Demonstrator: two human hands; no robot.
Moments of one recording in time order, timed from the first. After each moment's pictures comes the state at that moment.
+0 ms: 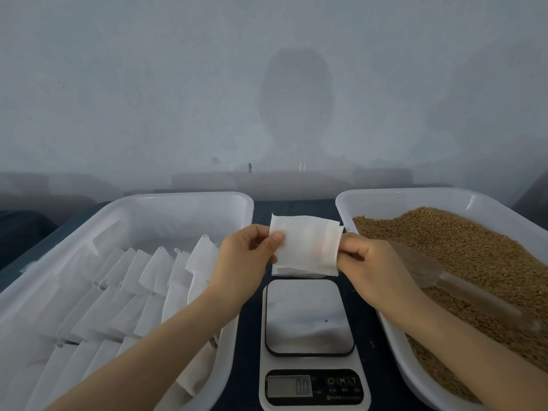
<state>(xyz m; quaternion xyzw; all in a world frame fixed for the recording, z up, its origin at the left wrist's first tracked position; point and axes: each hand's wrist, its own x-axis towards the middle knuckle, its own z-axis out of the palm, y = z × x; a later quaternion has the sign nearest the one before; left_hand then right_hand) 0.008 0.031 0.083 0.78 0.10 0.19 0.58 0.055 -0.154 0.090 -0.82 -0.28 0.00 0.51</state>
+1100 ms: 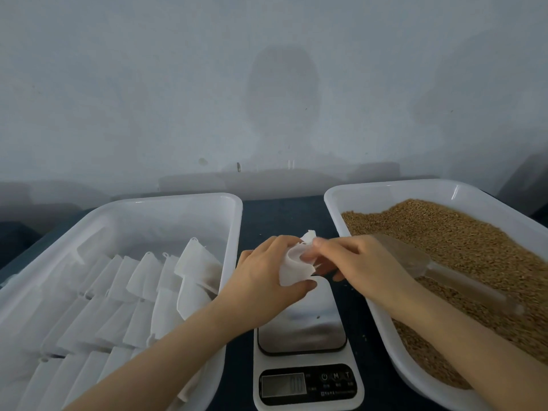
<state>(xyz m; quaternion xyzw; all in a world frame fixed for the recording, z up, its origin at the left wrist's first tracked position) 0.008 0.013 0.069 0.94 -0.07 0.15 0.30 0.055 -0.157 0.095 -0.82 -0.26 0.09 0.51</state>
